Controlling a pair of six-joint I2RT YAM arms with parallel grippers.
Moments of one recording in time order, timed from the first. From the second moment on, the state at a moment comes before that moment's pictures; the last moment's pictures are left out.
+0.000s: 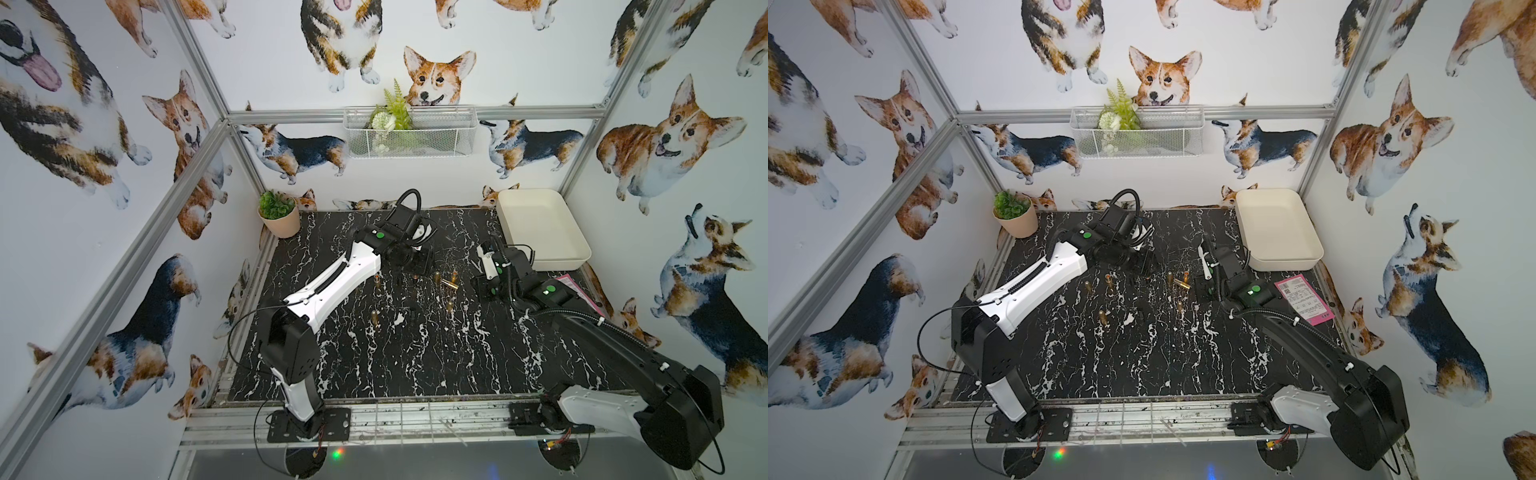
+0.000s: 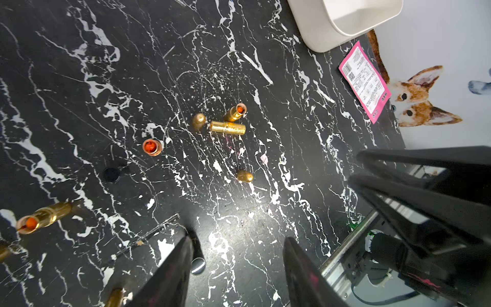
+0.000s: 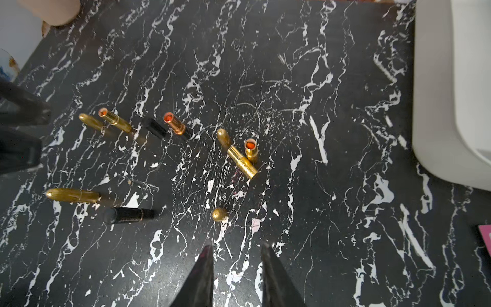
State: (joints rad) left arm -0.67 1.77 1.69 -0.90 0.28 -0.33; right arm 0.59 1.19 0.93 -0.54 0.08 0.29
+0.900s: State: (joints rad) left arm -0.65 1.78 1.69 -0.91 0.34 -0.35; right arm 0.47 1.59 0.84 -0.19 -0.21 0.28
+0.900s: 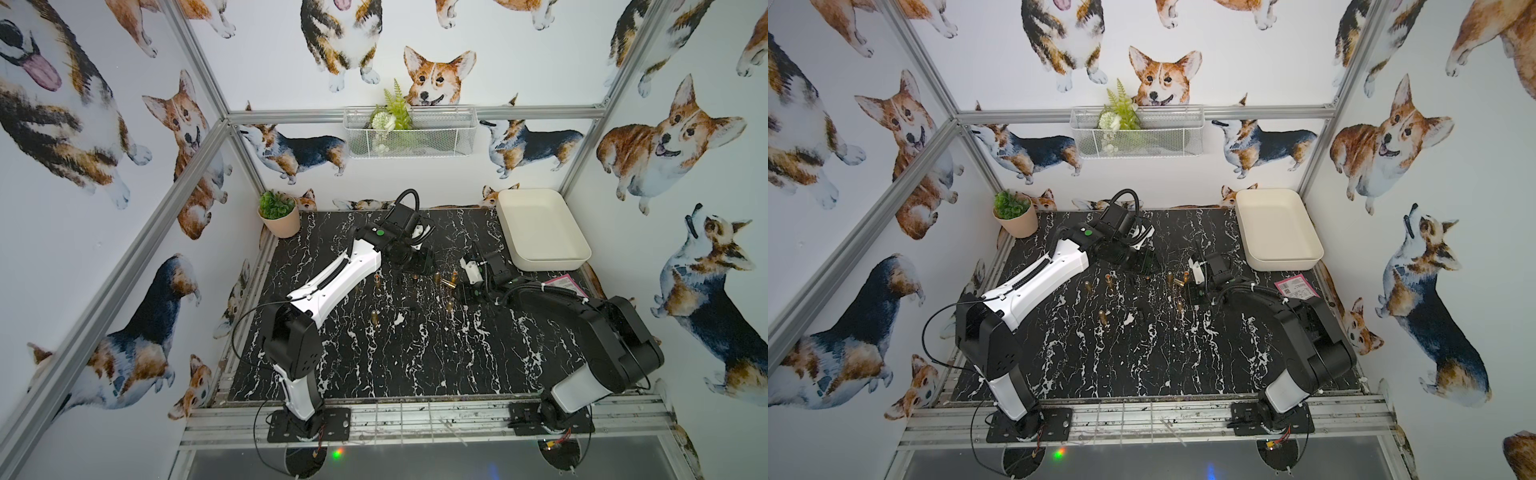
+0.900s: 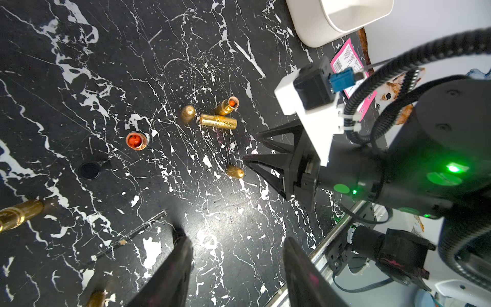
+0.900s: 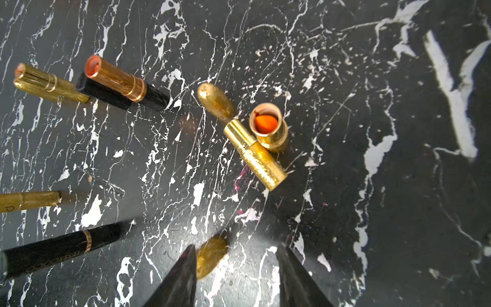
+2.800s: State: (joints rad) left arm -0.62 1.78 1.66 -0.92 0.35 -0.35; right arm 0.45 1.83 0.87 0.10 -0.26 0.20
